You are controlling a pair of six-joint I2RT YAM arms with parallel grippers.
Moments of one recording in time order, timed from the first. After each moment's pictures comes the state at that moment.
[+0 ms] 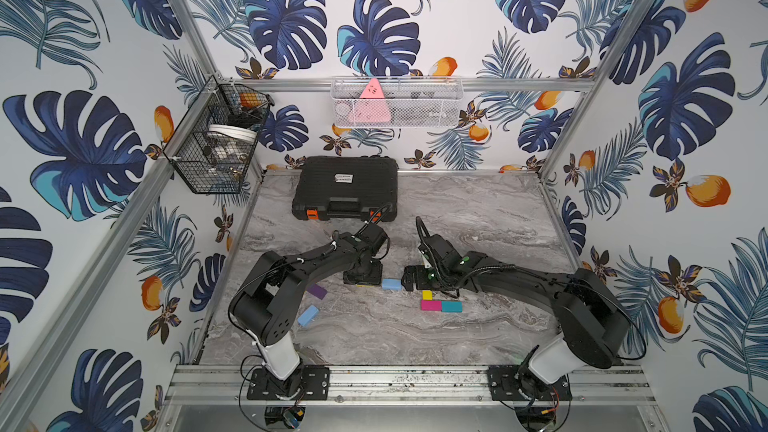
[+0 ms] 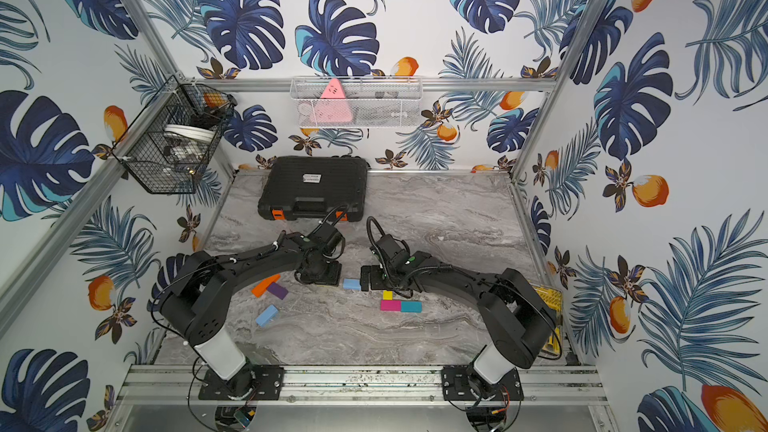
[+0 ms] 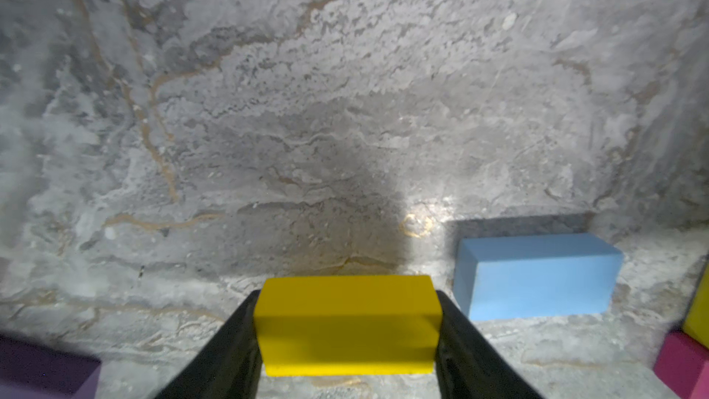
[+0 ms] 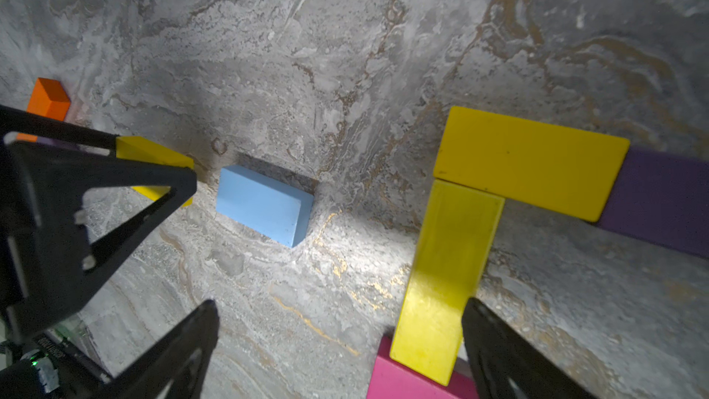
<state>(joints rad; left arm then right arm) -0.53 1.73 1.06 -0.72 -0.03 -0.52 0.79 1.59 0.94 -0.41 -0.06 0.66</state>
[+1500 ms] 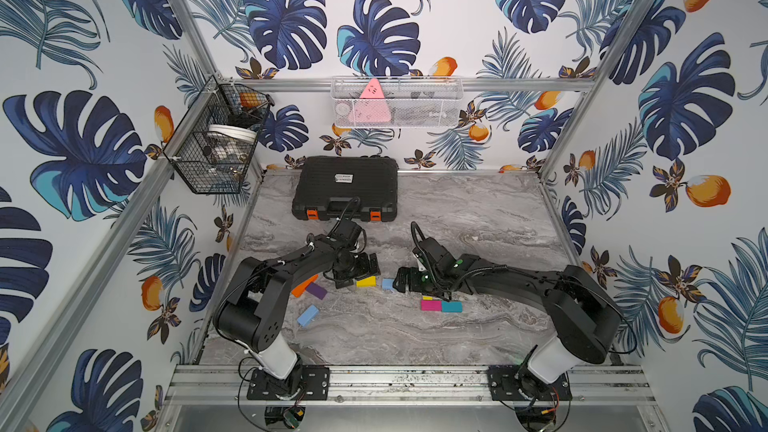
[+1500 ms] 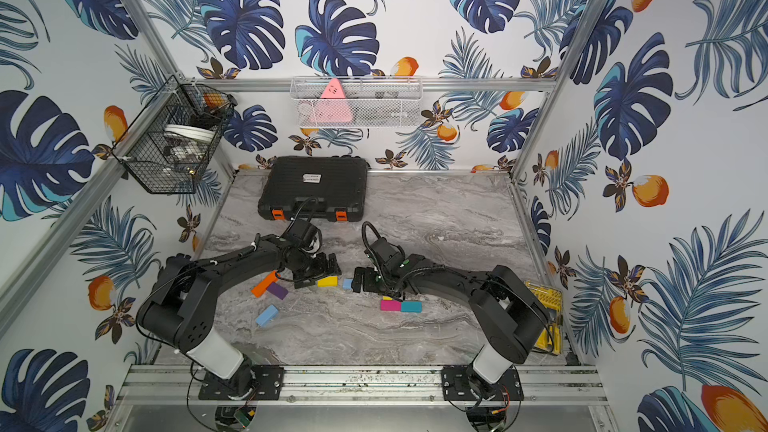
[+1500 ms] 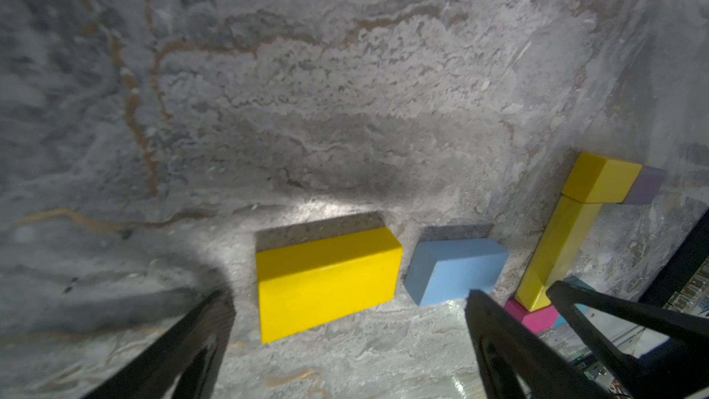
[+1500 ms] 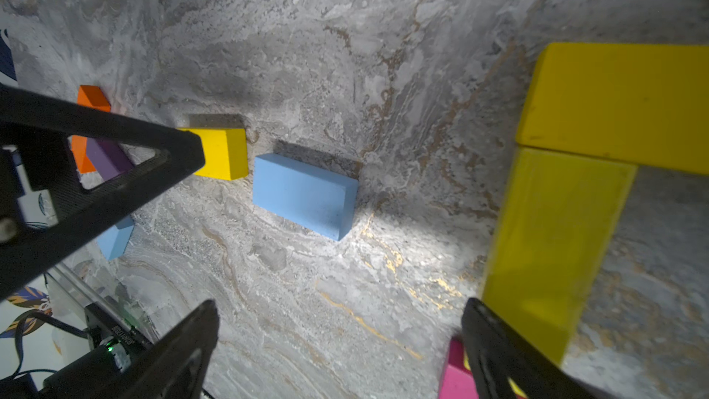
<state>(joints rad) -0.35 1.65 0.95 -0.56 0.30 -0.66 0.83 1.63 0.94 -0.34 -0.14 0.82</state>
